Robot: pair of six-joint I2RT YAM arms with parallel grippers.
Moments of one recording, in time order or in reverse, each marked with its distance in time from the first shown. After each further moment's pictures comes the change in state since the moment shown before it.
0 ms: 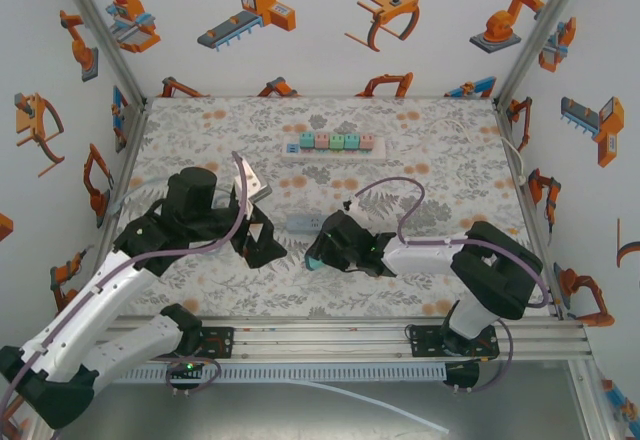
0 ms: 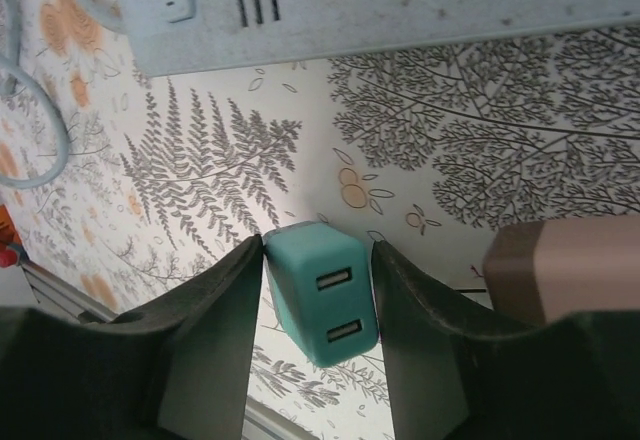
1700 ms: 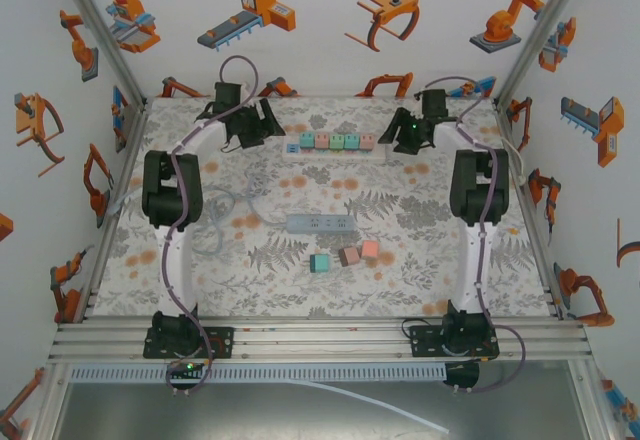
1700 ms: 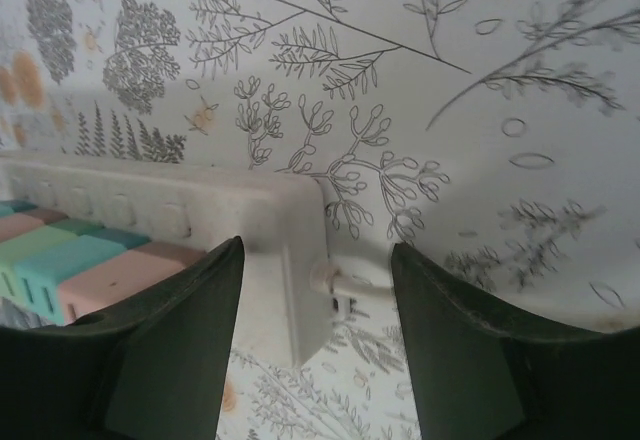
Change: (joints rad) left arm 0.434 1.432 0.883 0.374 -0.111 -0.565; right arm -0.921 0.752 1.130 -0.417 -0.571 -0.784
